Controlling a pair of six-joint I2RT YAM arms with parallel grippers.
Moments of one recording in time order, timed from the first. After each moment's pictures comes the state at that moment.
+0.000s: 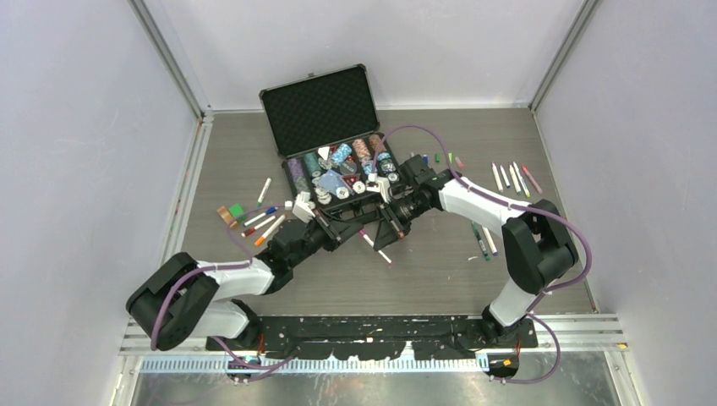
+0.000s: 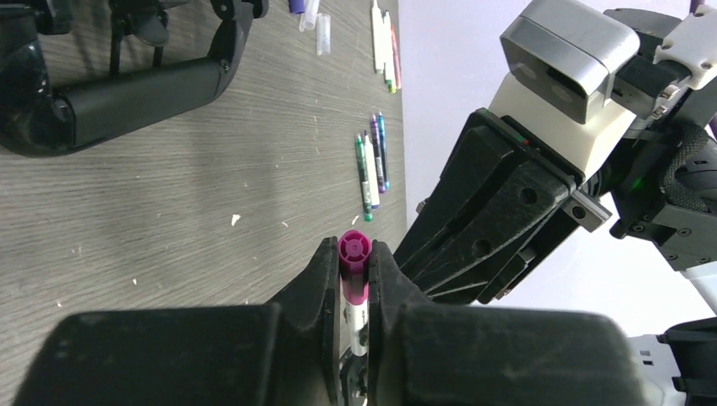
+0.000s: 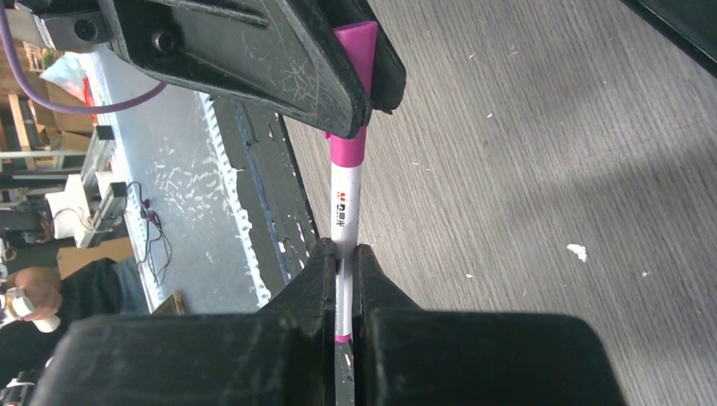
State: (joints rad) left arm -0.71 1.30 0.28 0.84 0.08 -1.26; right arm 0.56 1.67 1.12 -0.63 -0.91 -0.13
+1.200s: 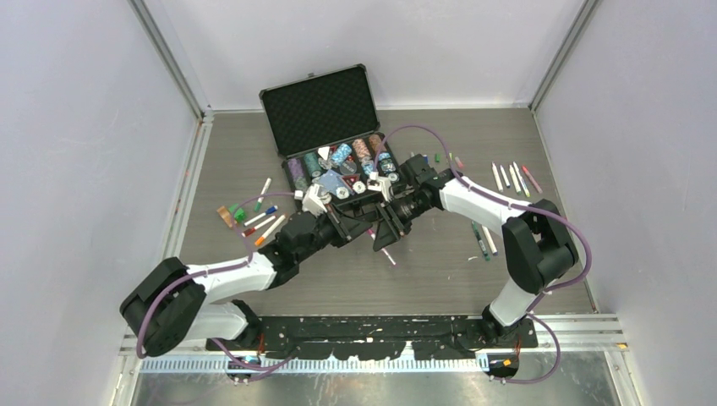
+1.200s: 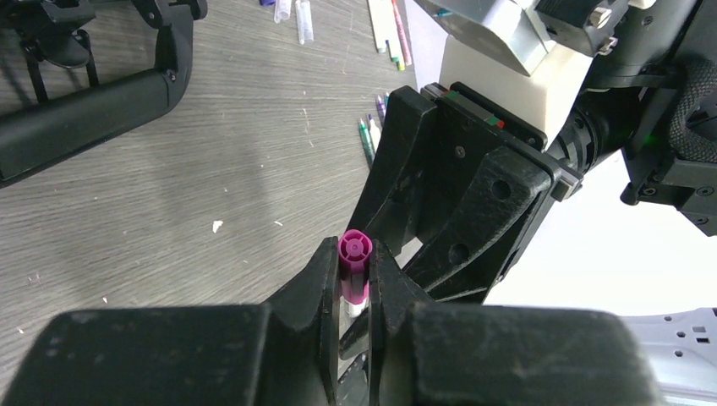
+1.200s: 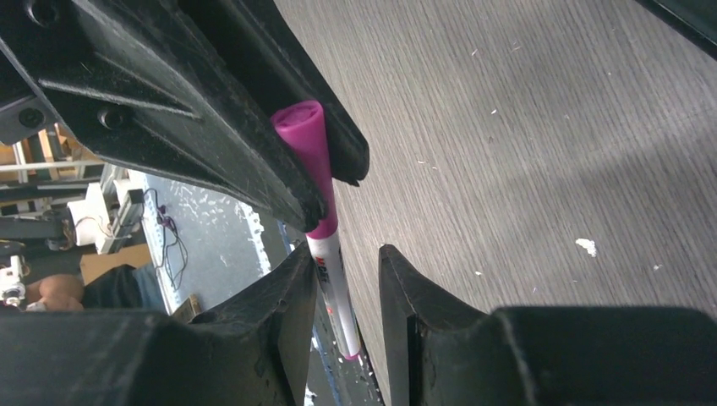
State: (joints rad) left arm -0.78 1.24 0.41 0.63 0.05 -1.11; right arm 0.55 1.67 1.12 -0.63 -0.92 -0.10
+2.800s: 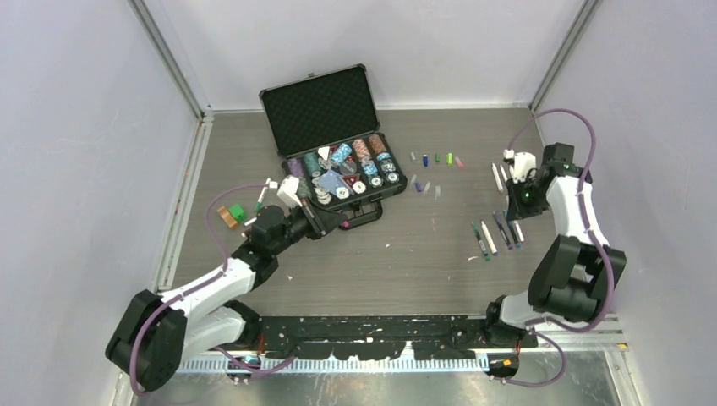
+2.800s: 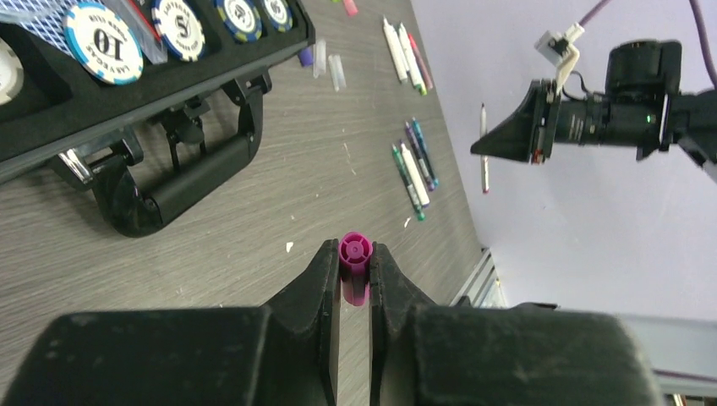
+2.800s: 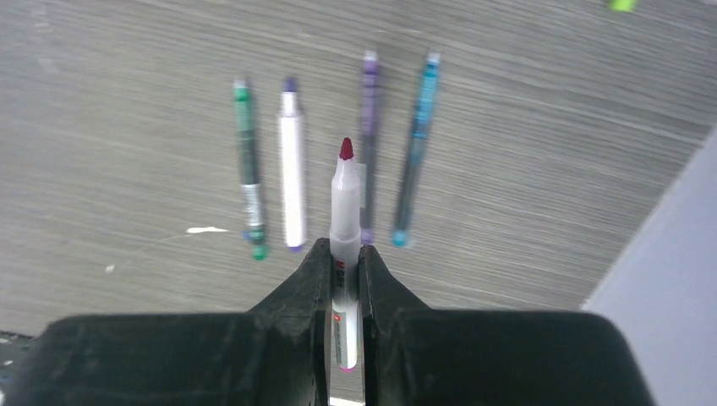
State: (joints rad) left arm -0.53 1.04 0.36 0.51 0.24 -0.91; right arm -0.31 1.40 1.08 -0.89 -0.26 -0.52
